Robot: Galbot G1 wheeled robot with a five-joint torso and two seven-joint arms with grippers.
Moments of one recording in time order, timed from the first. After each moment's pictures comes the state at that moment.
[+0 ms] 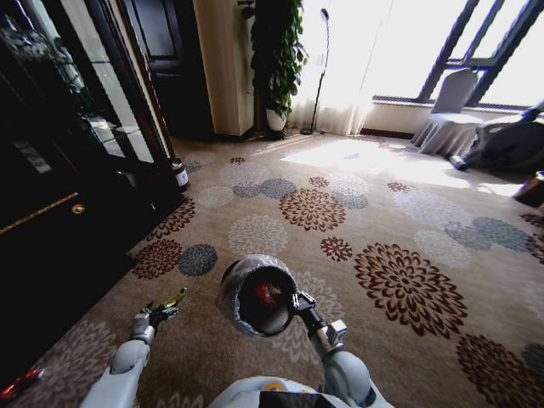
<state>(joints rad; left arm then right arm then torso) 1.31 -1.16 -0.73 -1.17 -0.27 0.03 0.10 -1.52 1.29 0.19 1.94 0.32 0.03 -0.03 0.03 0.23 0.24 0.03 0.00</state>
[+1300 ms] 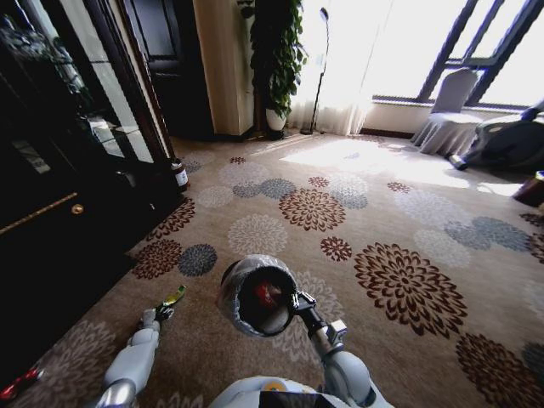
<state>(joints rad) 0.88 -1.16 -0.70 -0.48 -0.17 -0.13 0.12 -1.52 1.29 0.19 1.94 0.32 0.04 -0.03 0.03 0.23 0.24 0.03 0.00</state>
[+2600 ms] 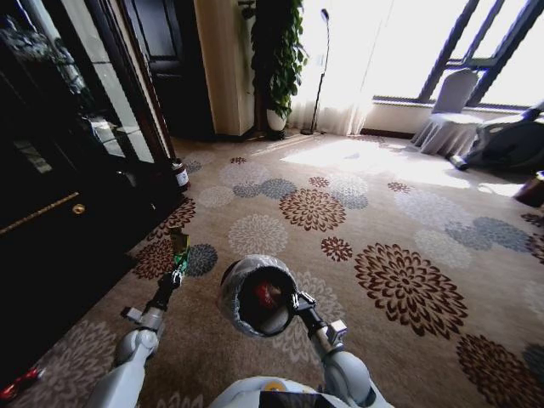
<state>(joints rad) 1.40 -1.19 -0.73 -1.68 -0.93 -0.24 0.61 -1.52 1.29 0.19 1.94 0.32 0.03 -0.03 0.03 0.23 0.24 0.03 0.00</state>
